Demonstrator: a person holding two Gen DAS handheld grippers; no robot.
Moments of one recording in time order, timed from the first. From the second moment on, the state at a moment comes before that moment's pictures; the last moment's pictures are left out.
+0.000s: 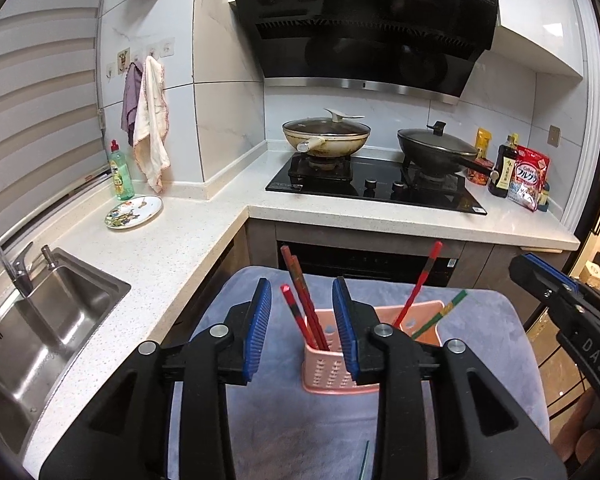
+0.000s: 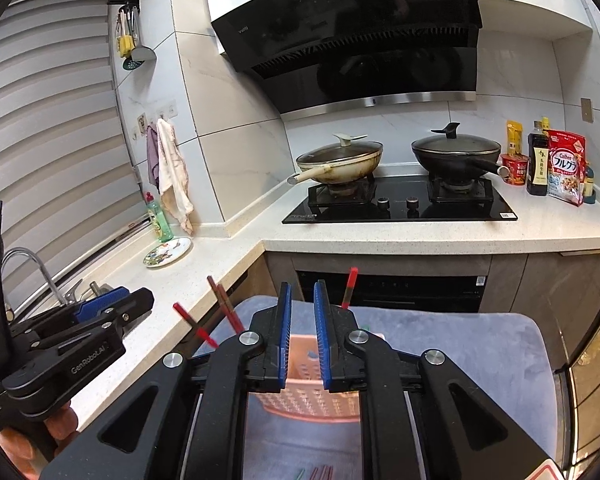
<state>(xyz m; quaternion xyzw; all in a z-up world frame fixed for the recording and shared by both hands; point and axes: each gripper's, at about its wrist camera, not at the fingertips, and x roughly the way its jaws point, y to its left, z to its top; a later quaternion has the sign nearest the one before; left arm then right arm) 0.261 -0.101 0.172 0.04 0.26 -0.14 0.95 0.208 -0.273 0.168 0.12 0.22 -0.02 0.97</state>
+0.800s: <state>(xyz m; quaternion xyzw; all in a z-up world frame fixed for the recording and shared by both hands) 0.148 -0.058 0.096 0.06 0.31 -0.13 0.94 0.065 -0.219 0.052 0.09 0.35 0.00 0.93</state>
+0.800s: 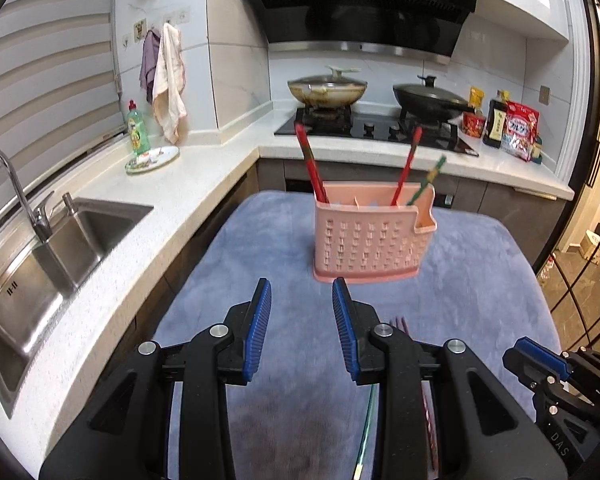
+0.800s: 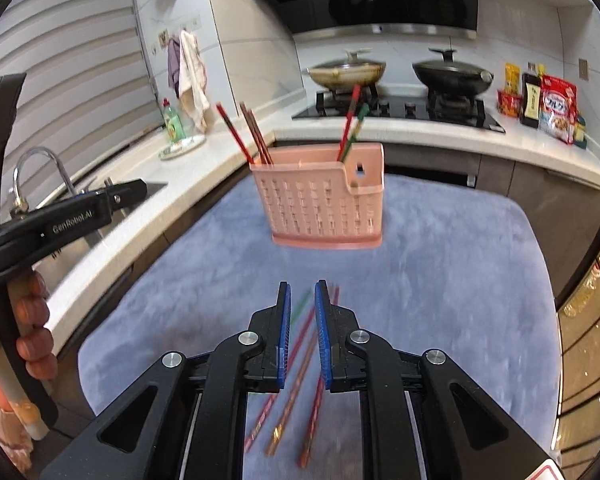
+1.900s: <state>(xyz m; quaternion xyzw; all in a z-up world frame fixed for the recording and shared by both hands) 0.081 -0.044 -0.037 0.08 0.43 -0.16 0.88 0.027 -0.194 -0.087 0.09 0.47 -0.01 0.88</state>
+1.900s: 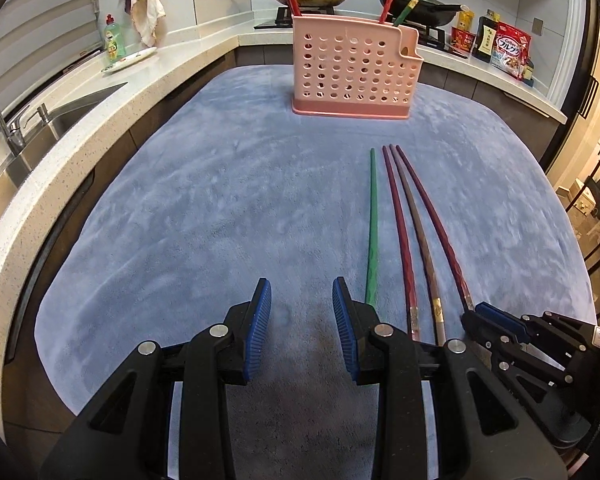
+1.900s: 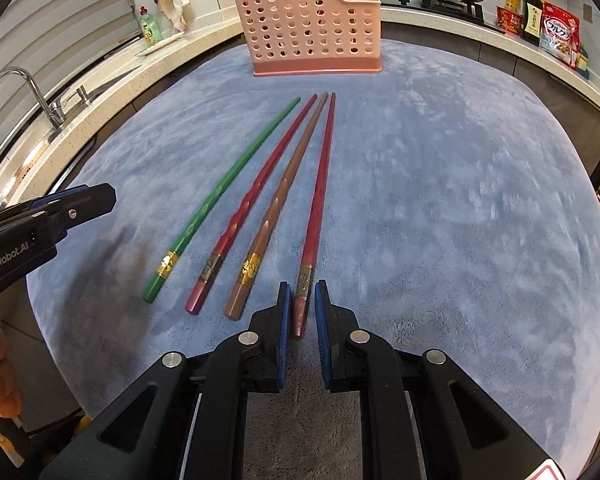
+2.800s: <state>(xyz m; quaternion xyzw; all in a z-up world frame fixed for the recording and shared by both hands) 0.075 -0.062 -0.083 0.09 0.48 -0.19 0.85 0.025 -0.198 -0.091 0.10 0.47 -0.01 0.88</state>
